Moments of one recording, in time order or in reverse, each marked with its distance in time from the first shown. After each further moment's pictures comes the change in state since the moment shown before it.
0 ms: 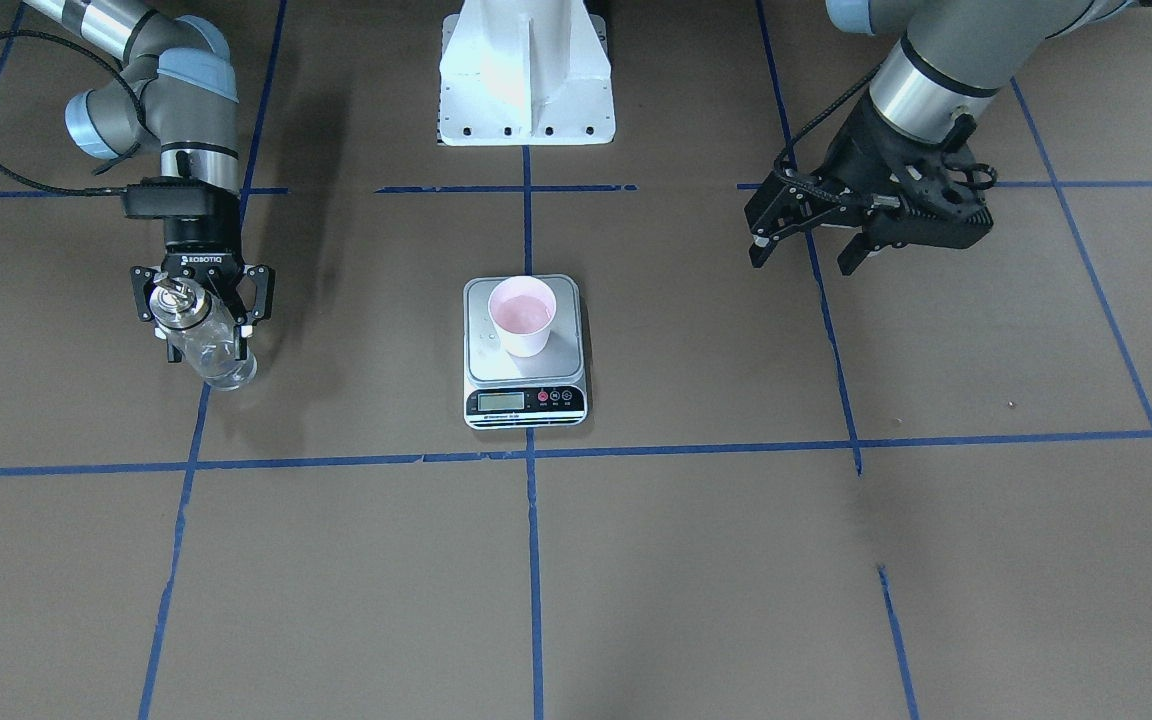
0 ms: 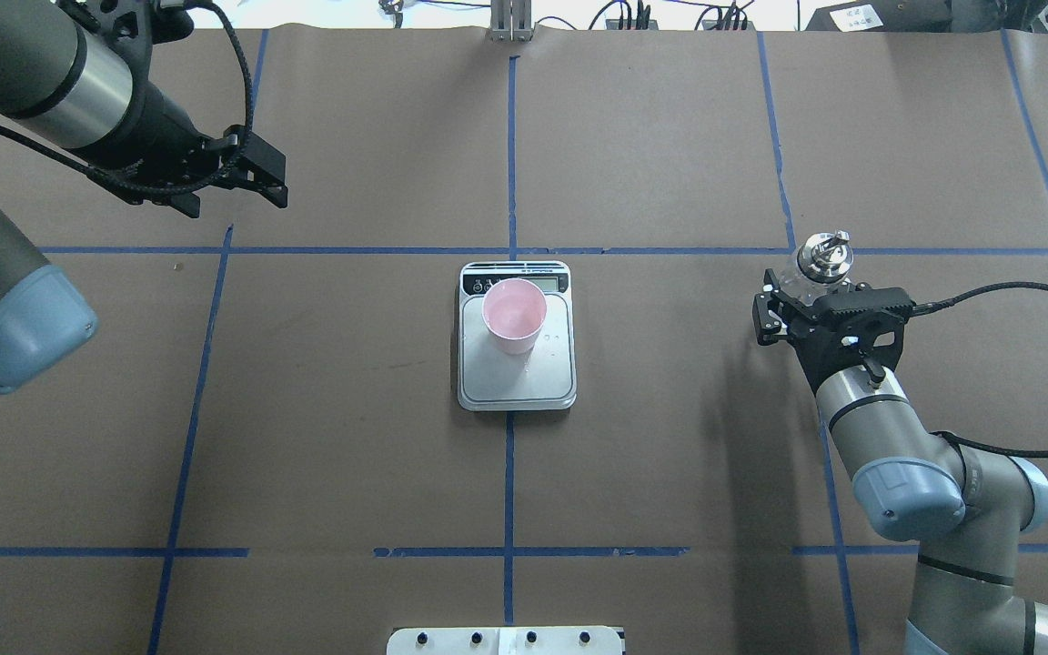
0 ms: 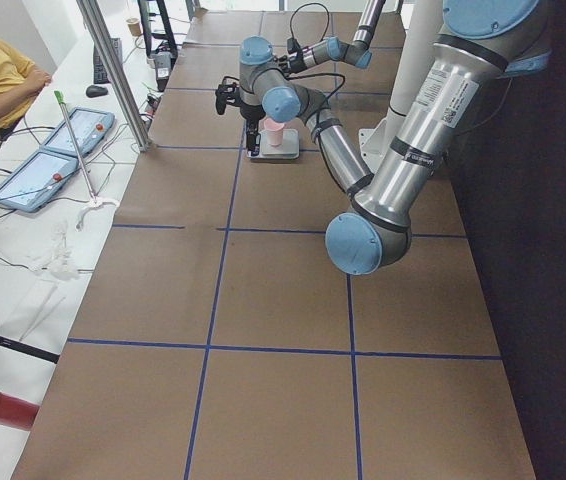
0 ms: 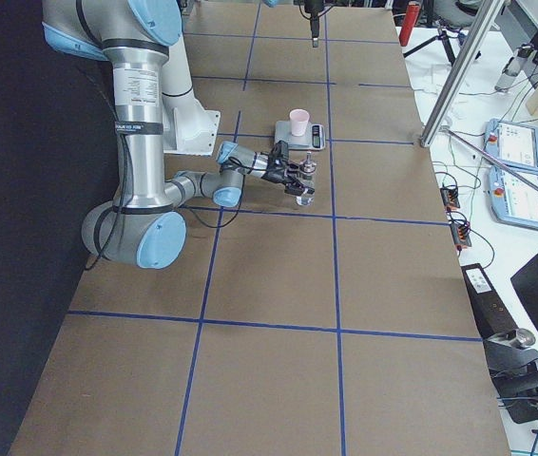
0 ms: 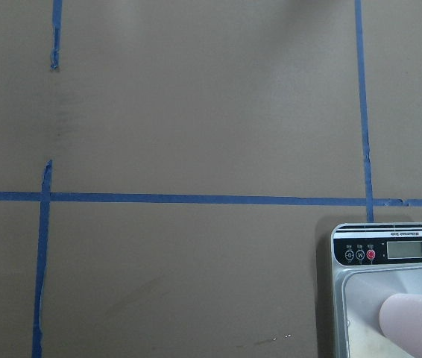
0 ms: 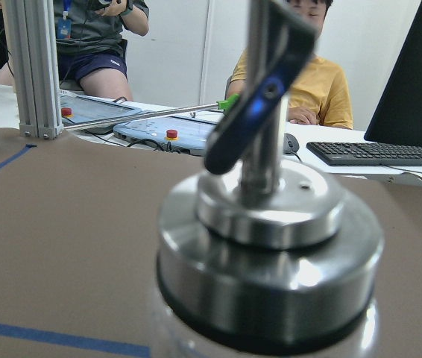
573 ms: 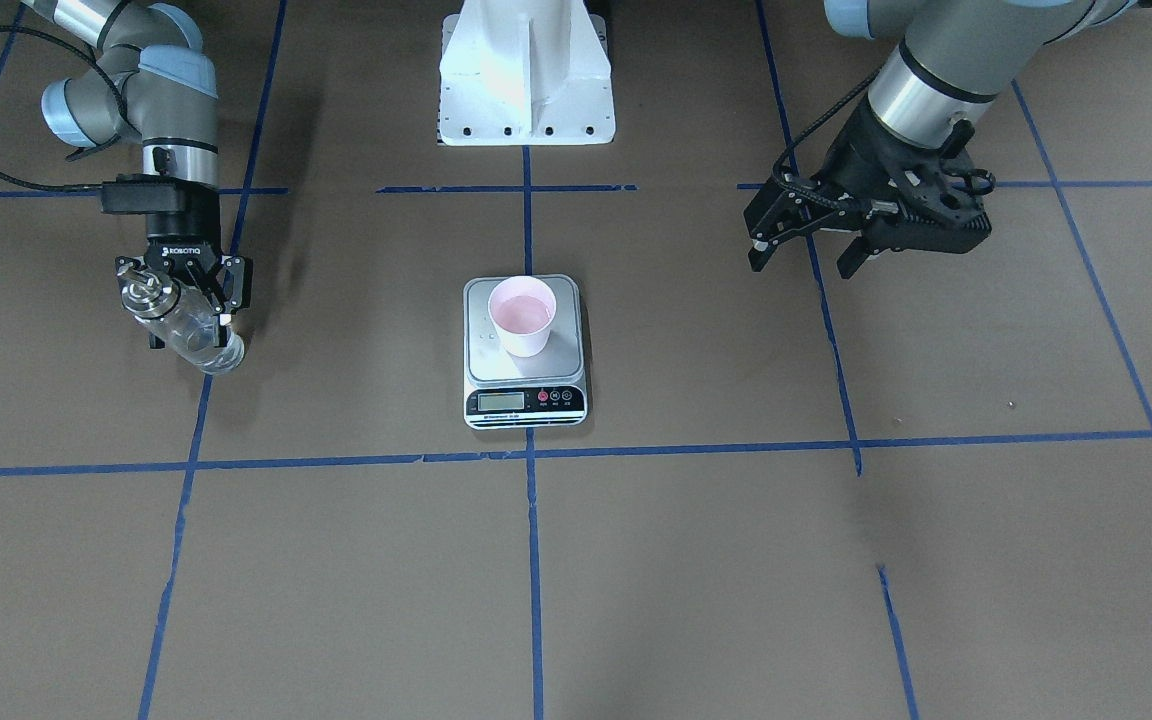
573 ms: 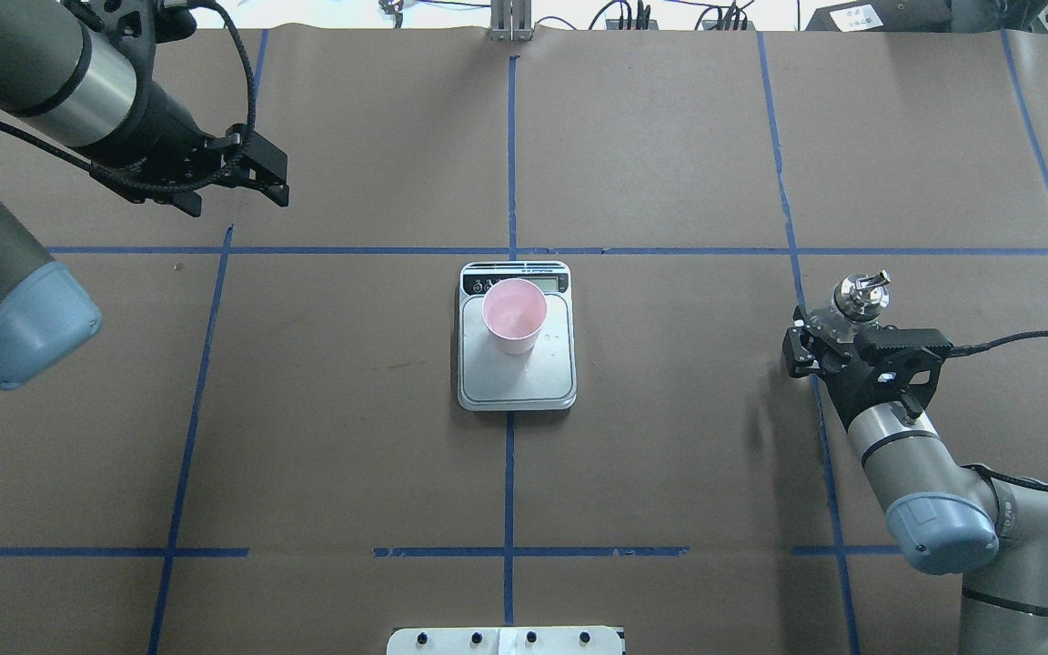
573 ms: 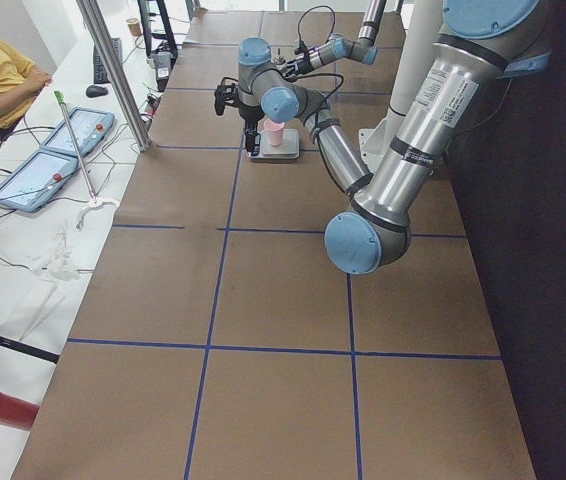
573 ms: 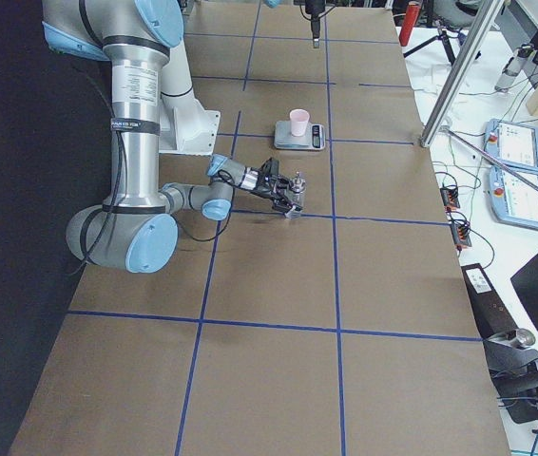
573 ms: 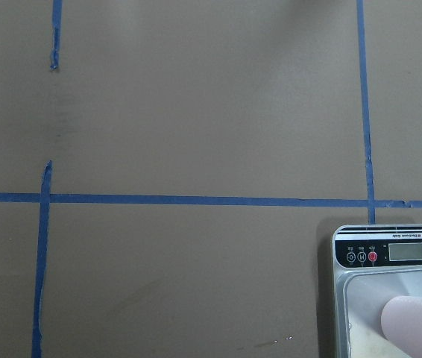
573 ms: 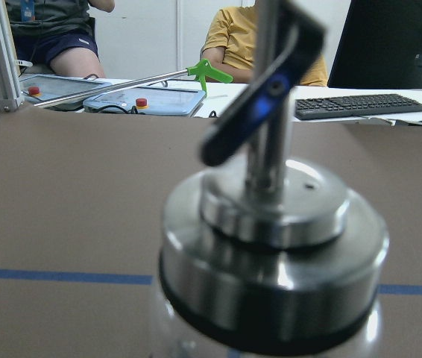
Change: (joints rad) left arm -0.001 -0.004 0.012 -0.001 0.000 0.001; right arm -0.055 -0.096 -0.021 0.013 -0.007 0.211
